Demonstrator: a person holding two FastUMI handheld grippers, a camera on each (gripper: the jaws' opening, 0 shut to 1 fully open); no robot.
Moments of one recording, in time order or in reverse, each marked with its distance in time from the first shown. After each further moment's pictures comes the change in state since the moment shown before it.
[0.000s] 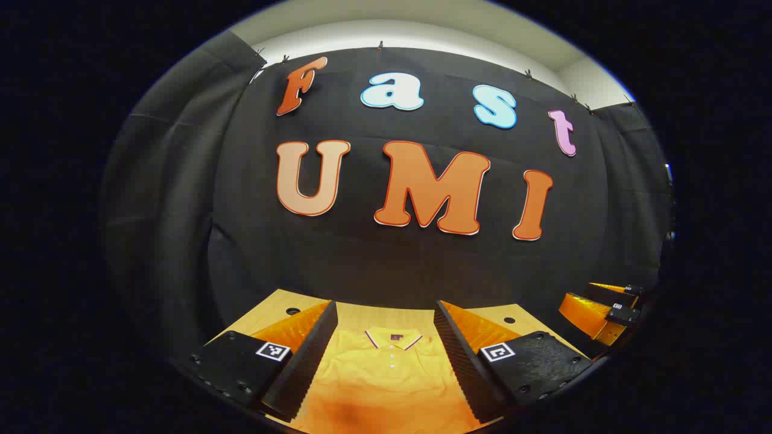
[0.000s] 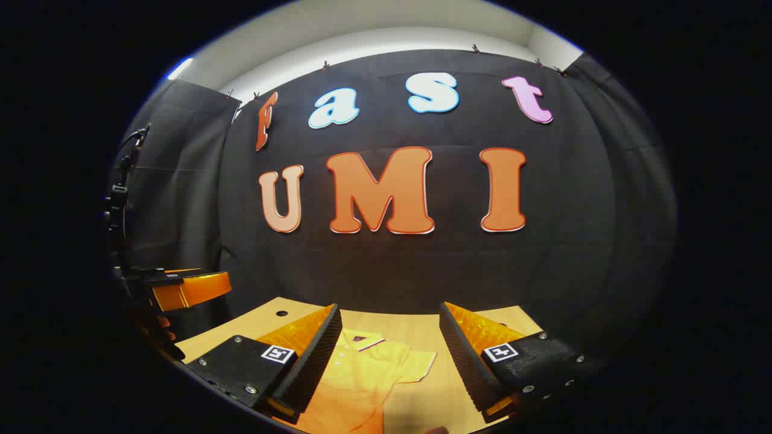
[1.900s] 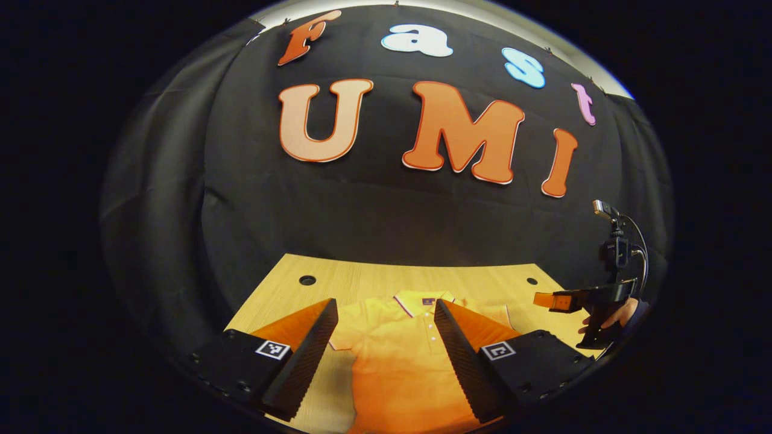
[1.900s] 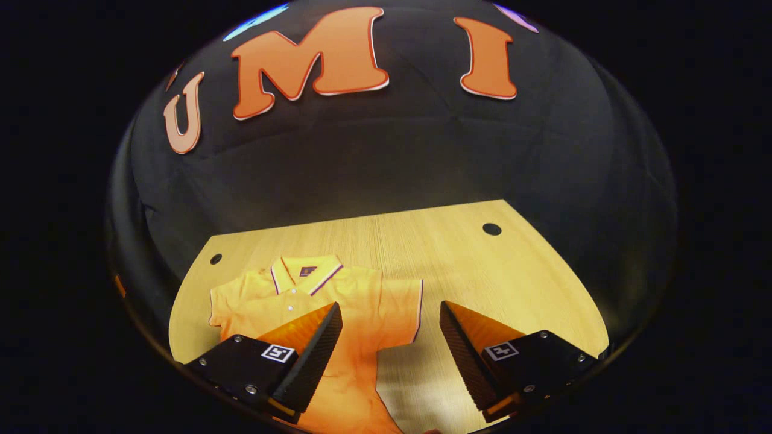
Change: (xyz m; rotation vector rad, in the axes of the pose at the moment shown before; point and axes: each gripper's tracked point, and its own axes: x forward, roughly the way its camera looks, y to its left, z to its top) left arm 0.069 0.101 -0.074 0.012 0.279 0.004; right arm 0.133 -0.054 -0.189 0.127 0.640 -0.264
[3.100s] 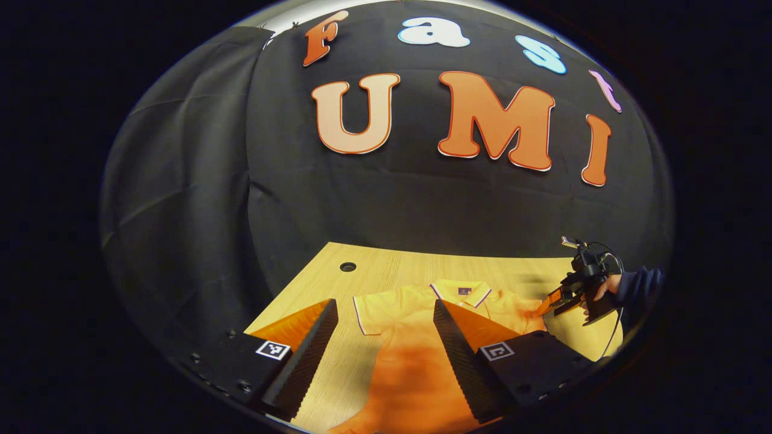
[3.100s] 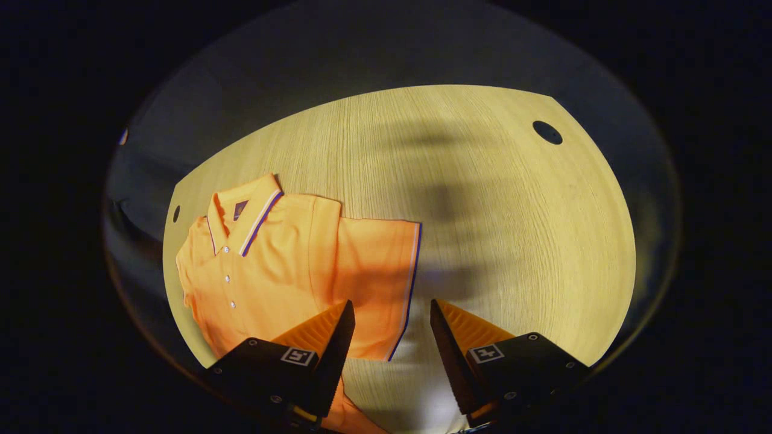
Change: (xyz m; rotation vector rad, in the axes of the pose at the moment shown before) left arm -0.023 0.006 -0.016 0.019 0.061 0.201; right arm 0.140 -0.037 -0.074 -0.012 0.634 0.040
